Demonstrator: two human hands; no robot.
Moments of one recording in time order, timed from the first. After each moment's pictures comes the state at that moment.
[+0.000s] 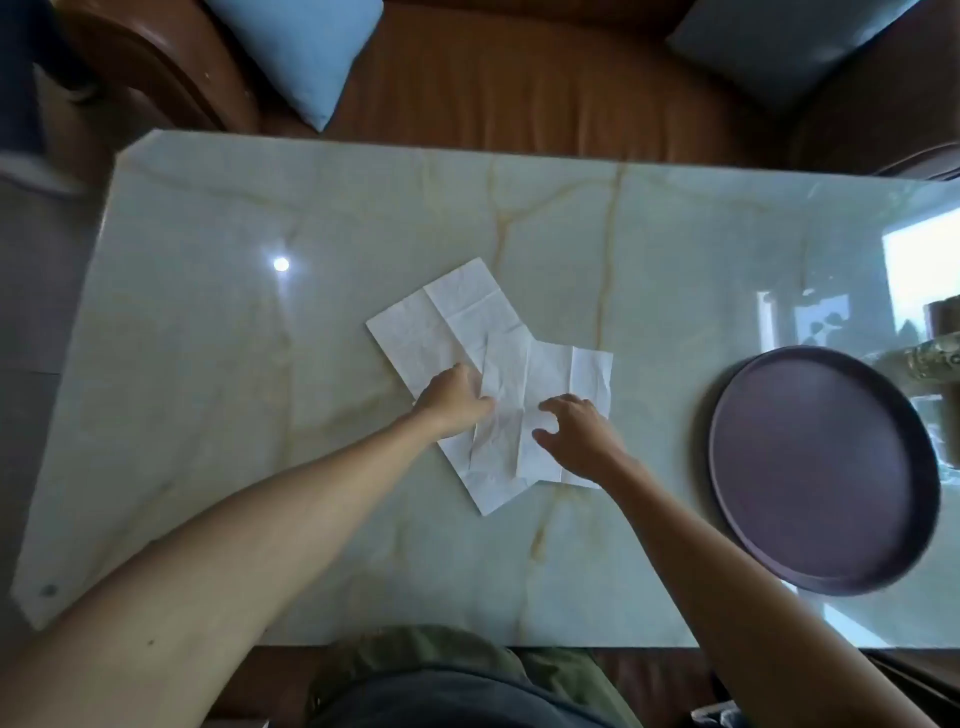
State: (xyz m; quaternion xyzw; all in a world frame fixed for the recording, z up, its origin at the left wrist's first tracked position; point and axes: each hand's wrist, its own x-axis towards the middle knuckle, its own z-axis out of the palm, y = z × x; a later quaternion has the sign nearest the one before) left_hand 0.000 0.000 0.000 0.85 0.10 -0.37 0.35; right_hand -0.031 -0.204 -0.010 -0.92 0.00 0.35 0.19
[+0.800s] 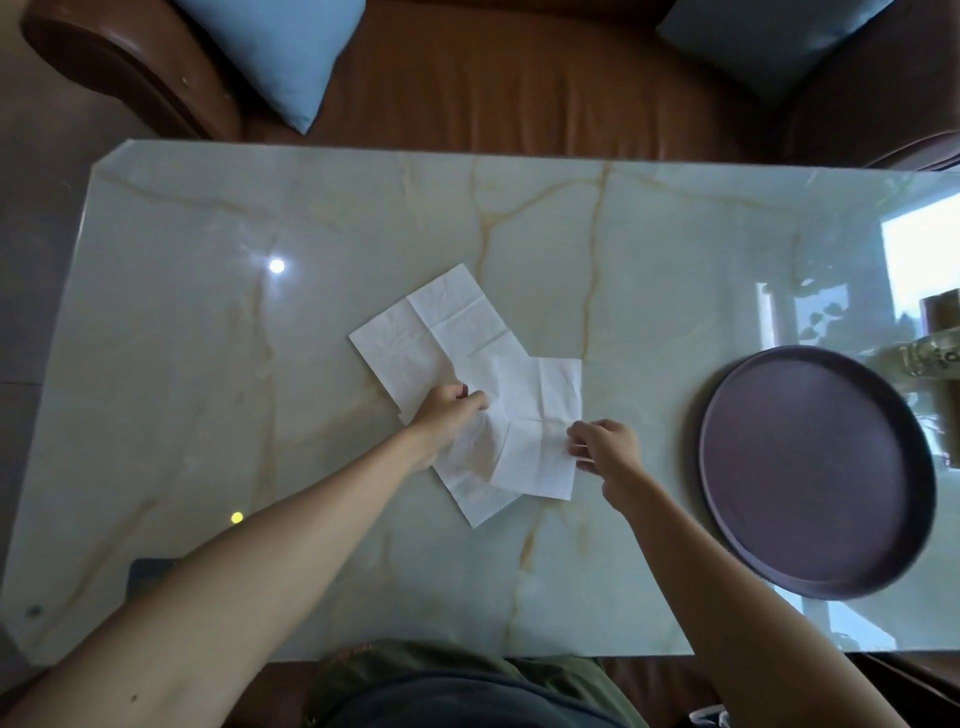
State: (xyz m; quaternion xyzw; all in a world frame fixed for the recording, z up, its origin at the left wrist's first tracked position) left_hand -0.006 -0.016 -0.011 0.70 0.25 -0.35 0.57; right_hand -0.038 -0.248 -0.034 -0.68 0.45 0.27 0.52
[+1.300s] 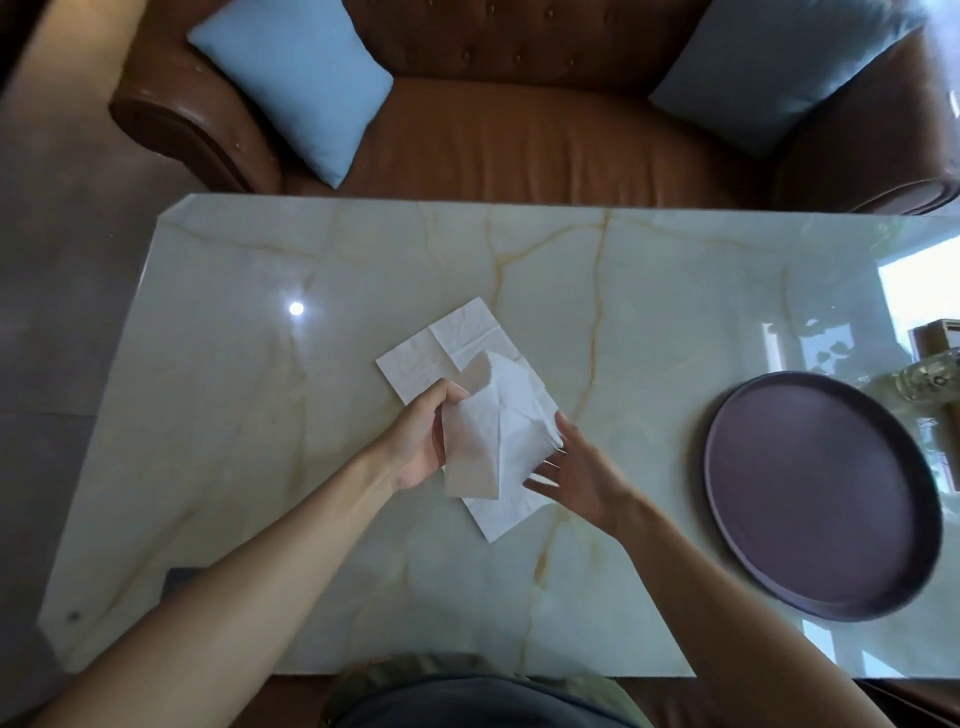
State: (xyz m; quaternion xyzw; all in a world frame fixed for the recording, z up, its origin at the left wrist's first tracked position) left_hand -0.018 0.029 0.052 0.49 0.27 -0.37 0.74; right_hand -0.050 -0.213 0.011 -0.46 0.30 0.40 0.74
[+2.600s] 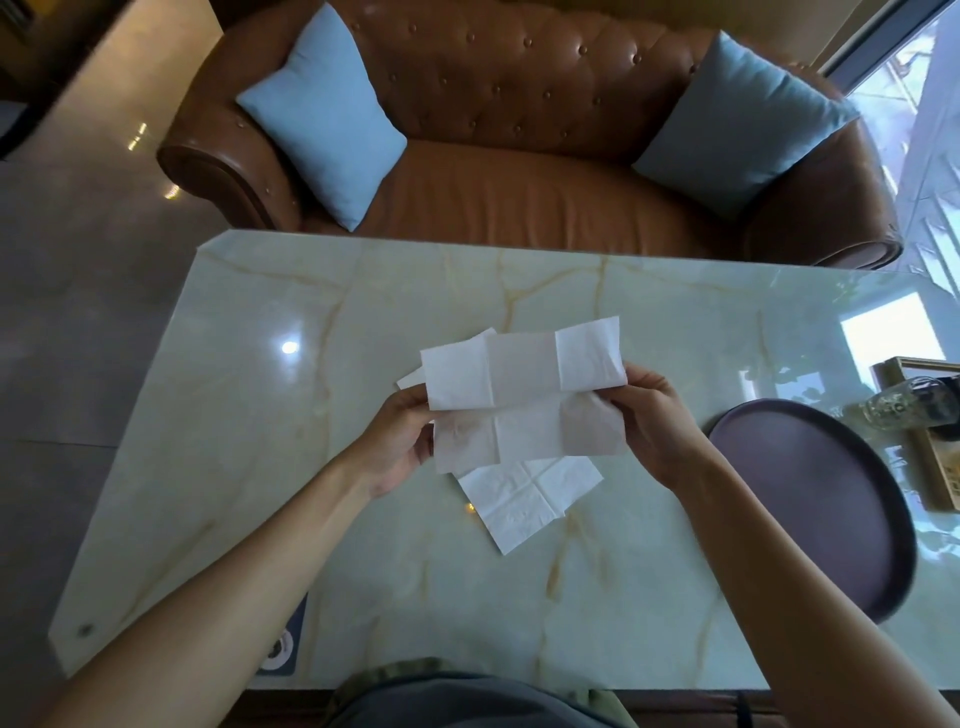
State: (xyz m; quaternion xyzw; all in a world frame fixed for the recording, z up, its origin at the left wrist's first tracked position) left_hand -0.038 0.079 0.111 0.55 0.17 -0.25 0.78; right_hand -0.016 -0.208 0.145 -0.62 0.12 0.20 0.75
